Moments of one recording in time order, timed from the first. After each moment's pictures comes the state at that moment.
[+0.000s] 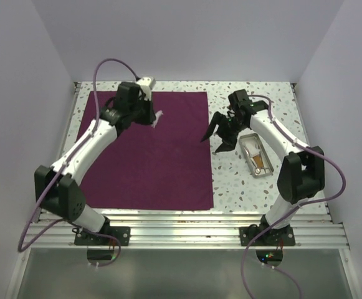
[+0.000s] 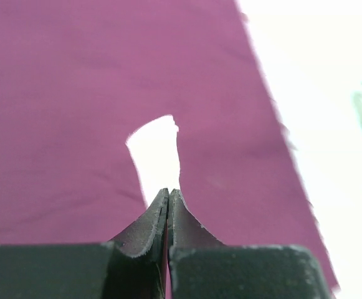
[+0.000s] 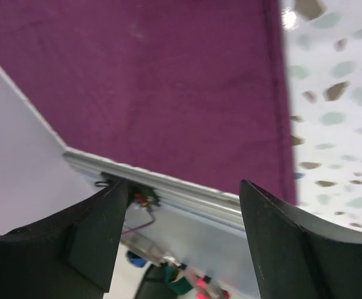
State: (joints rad) left arm -0.35 1.57 1.42 -0.52 0.08 -0.20; right arm 0.30 1.72 1.45 -0.96 -0.42 0.76
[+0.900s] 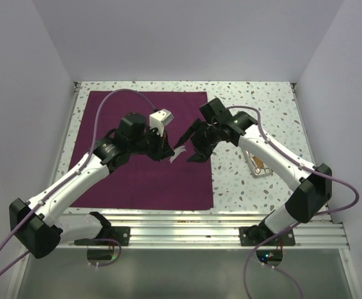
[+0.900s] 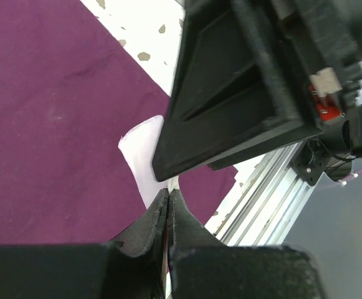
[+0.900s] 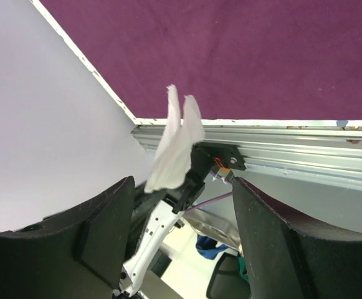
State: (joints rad) left arm -0.64 1.19 1.09 -0.49 0.34 -0.23; right arm 0.67 1.55 1.48 -0.92 -0.30 1.40
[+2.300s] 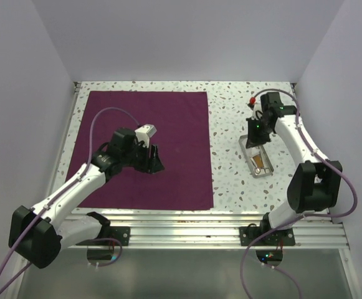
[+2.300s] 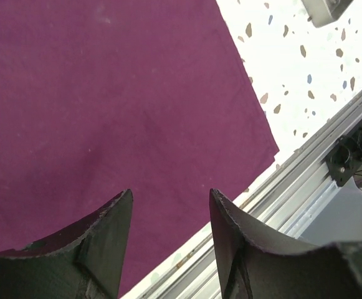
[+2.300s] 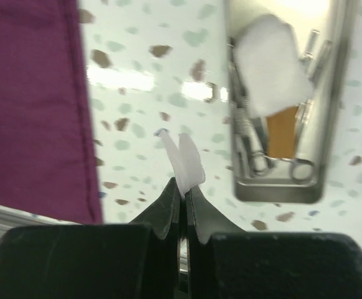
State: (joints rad) left arm -0.48 1.12 0.82 -0.45 0.36 -0.31; right arm 0.11 1.58 1.35 -0.97 -0.17 0.09
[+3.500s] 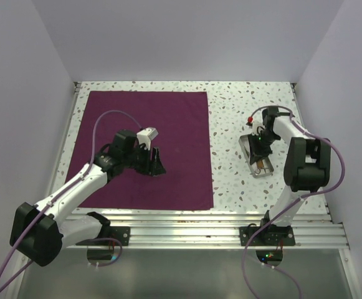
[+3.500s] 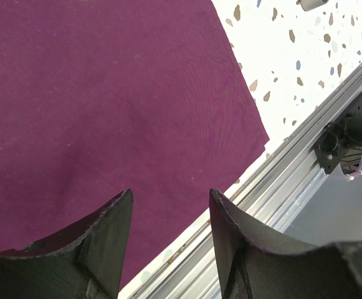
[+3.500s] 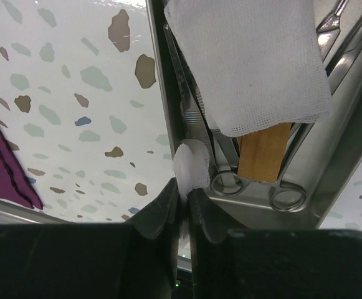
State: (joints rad) left arm -0.48 1.13 0.76 -0.41 0.44 -0.32; right arm -0.05 1.82 1.25 -0.97 -0.22 -0.18
